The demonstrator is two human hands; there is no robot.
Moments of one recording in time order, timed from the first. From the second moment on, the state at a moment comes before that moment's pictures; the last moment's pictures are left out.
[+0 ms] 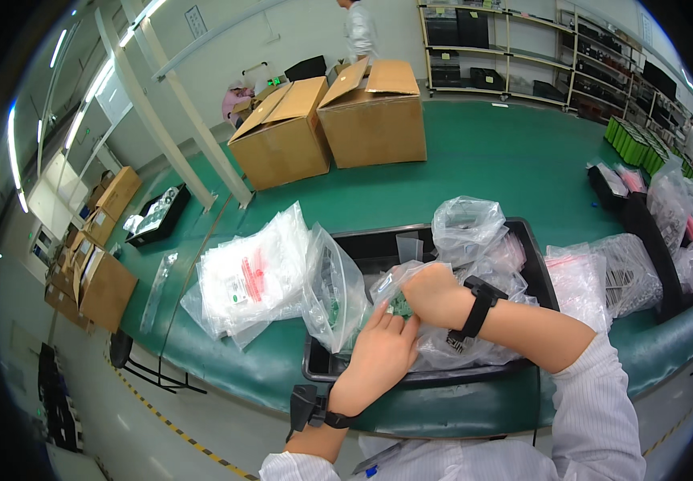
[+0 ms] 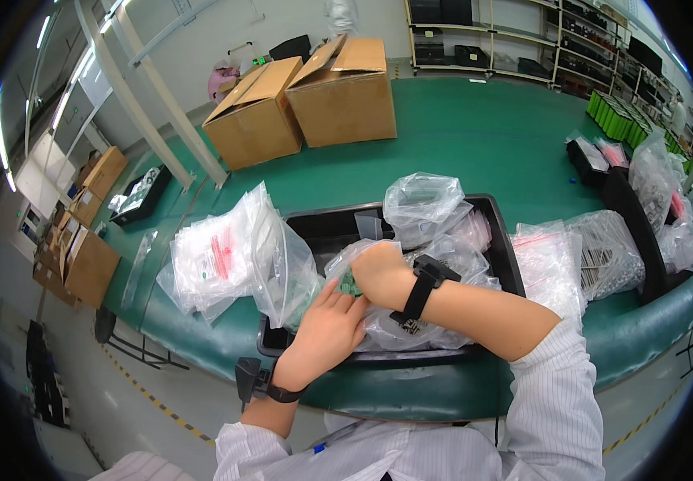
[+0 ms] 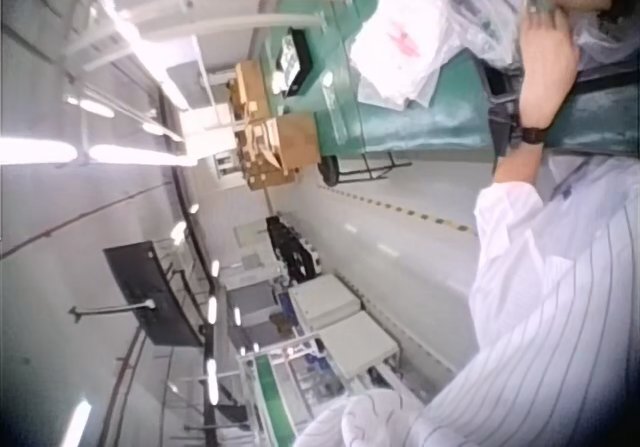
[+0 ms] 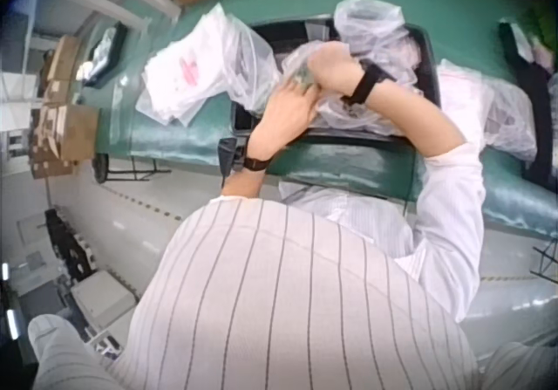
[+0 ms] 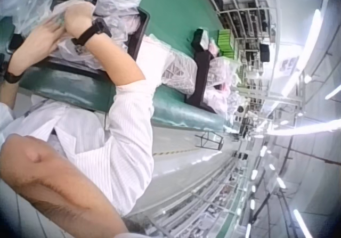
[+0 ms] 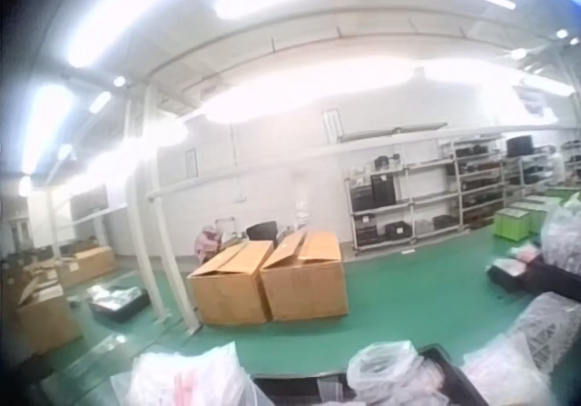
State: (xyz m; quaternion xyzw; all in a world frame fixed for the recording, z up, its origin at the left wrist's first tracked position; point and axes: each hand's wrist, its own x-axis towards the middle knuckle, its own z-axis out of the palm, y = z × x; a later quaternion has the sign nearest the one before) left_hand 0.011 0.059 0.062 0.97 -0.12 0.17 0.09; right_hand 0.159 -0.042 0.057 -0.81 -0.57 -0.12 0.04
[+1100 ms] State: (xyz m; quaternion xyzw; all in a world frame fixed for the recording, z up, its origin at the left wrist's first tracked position) left_hand -0.059 0.121 0.113 0.78 0.13 0.44 0.42; right_hand 0.124 -0.092 0.191 -0.77 -0.58 0.13 0.21
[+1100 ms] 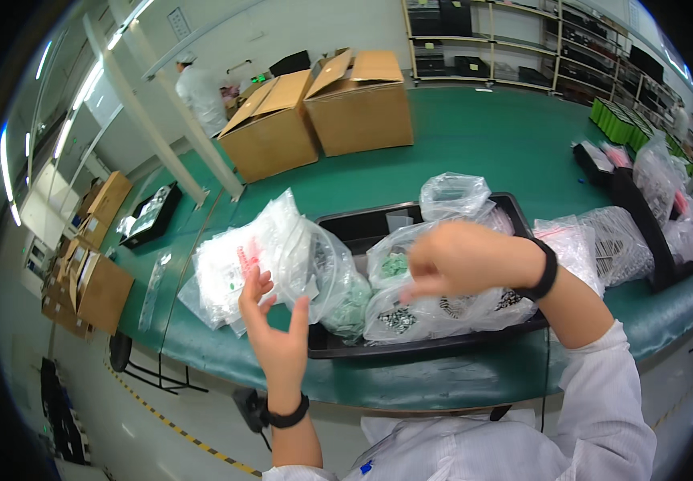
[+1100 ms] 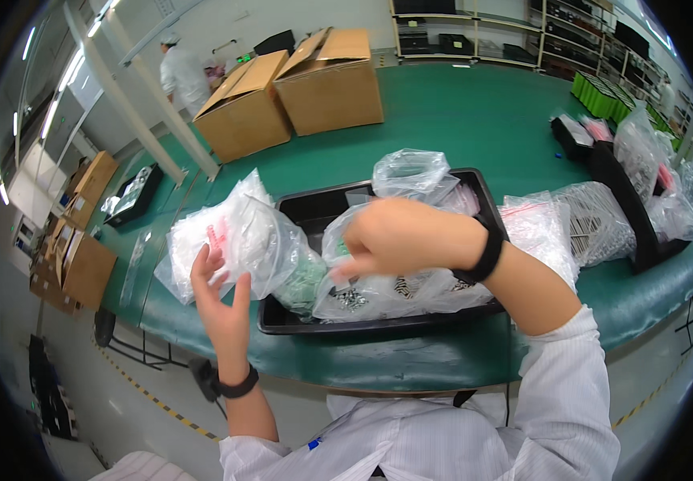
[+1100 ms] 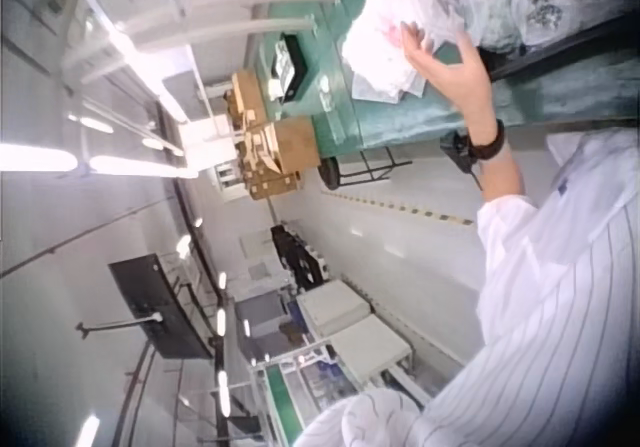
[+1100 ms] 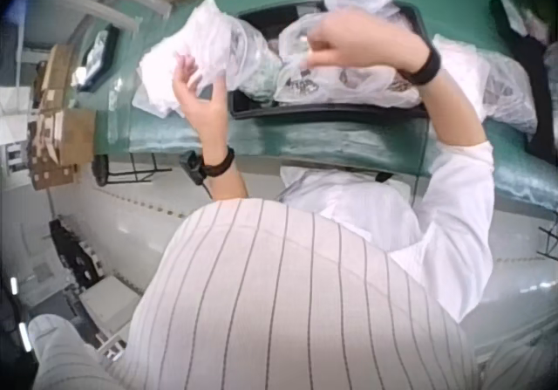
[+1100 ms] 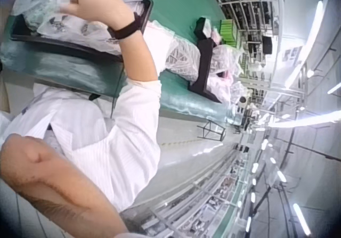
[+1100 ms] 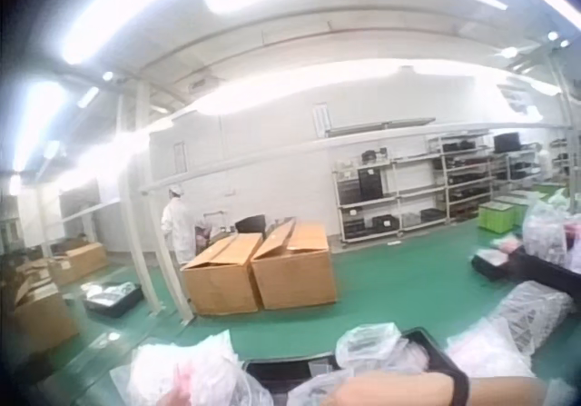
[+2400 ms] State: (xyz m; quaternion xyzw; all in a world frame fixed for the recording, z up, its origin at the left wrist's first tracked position) left_hand 0.087 -0.018 0.083 0.97 -0.23 0.04 0.07; right_hand 0.189 -0.208 0.088 -0.88 -0.44 0.05 0.15
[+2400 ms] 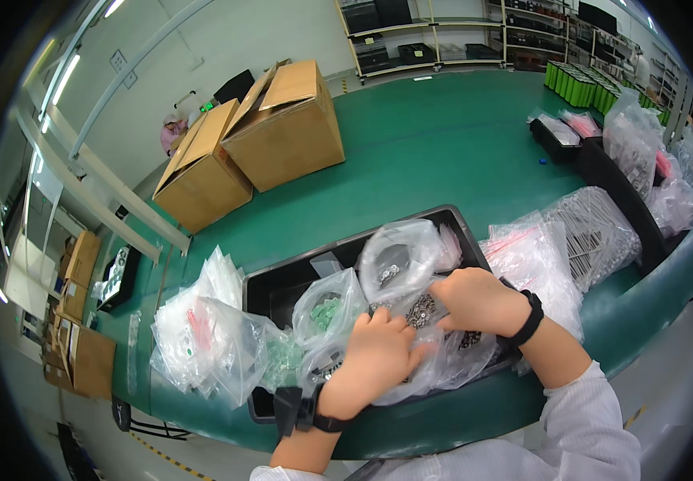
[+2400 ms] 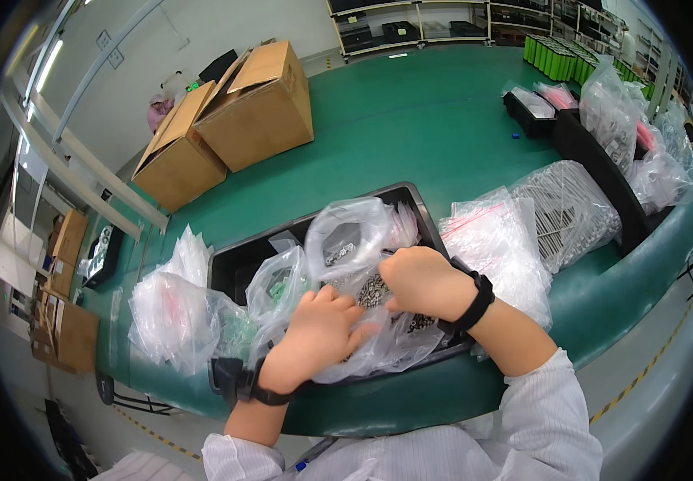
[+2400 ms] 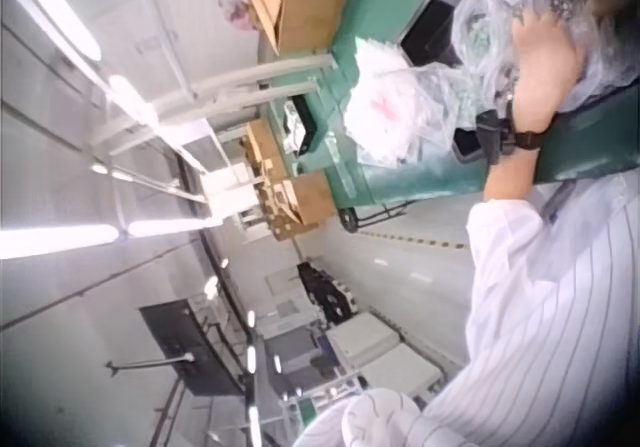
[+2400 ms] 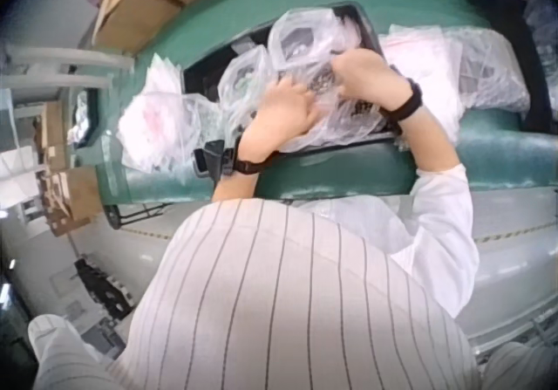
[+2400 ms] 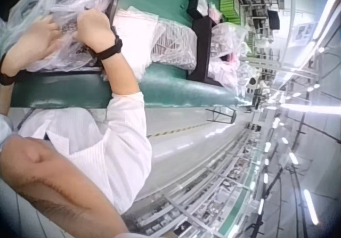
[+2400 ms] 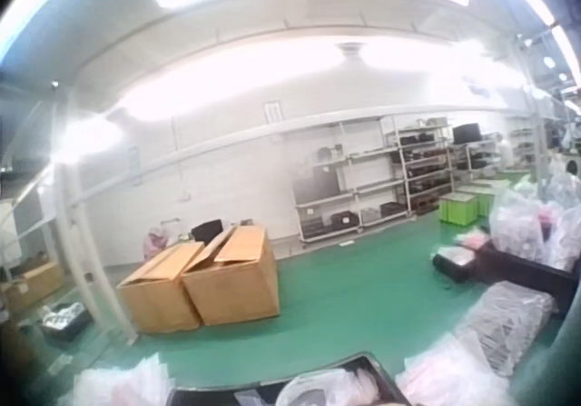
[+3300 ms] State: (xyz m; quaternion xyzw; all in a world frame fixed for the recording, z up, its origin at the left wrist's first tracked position) left_hand 0.084 -0.011 0.075 0.97 -0.22 0.03 0.04; right_hand 0.151 -0.251 0.108 -0.81 -0.57 0.07 0.11
